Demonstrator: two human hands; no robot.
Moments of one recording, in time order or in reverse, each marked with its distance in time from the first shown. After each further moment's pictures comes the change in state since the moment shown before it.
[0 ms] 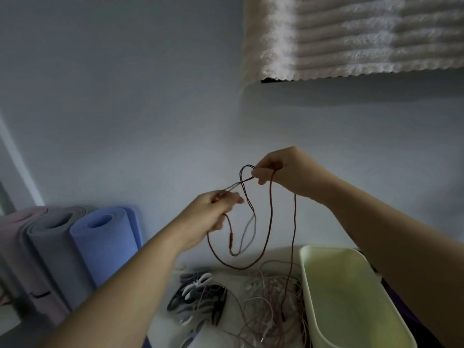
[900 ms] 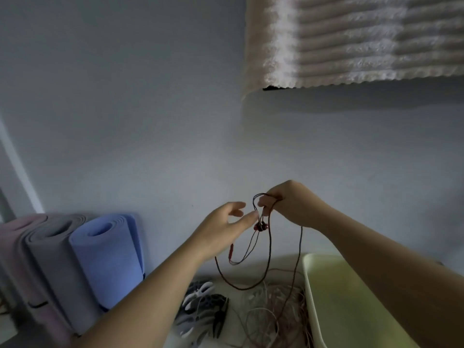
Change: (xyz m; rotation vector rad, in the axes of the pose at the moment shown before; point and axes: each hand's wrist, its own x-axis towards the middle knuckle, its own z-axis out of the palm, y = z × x) left_hand 0.001 -0.007 0.016 0.455 0.024 0.026; right_hand -0.003 0.033 0.025 -0.131 -0.082 0.098
